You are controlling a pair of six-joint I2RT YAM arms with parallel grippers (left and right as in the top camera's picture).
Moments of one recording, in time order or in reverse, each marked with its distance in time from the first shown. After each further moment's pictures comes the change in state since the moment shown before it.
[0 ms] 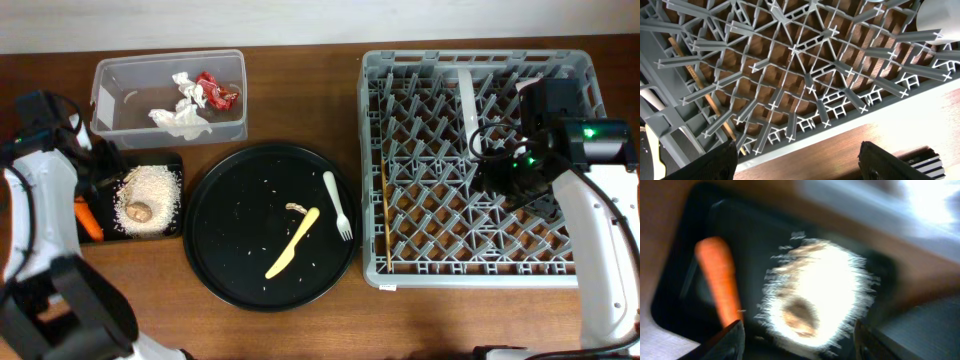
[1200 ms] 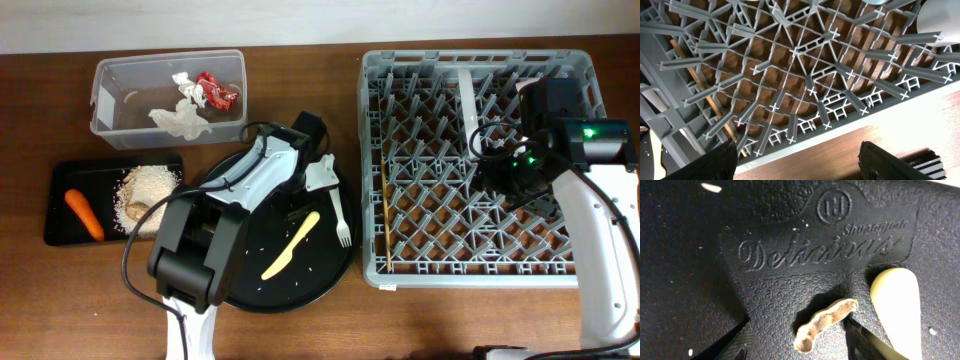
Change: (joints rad) left arm -0.860 0.374 0.039 -0.065 -0.019 0.721; right arm 0.000 0.000 0.000 0.007 0.000 -0.001
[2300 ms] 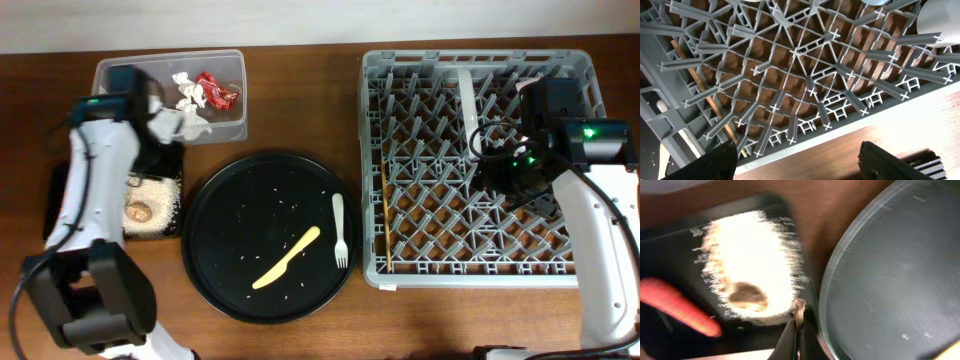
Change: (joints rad) left arm 0.603 -0.288 0.090 -0.200 -0.034 -0.366; right arm 0.000 0.000 0.000 0.002 0.000 0.000
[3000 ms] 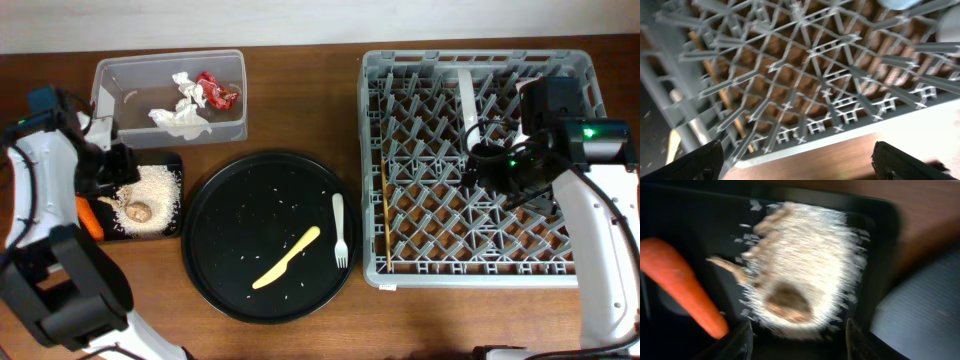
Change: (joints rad) left arm 0.265 0.087 0.003 0.080 0.152 -0.094; right arm 0.000 0.000 0.000 0.019 -0.074 -0.066
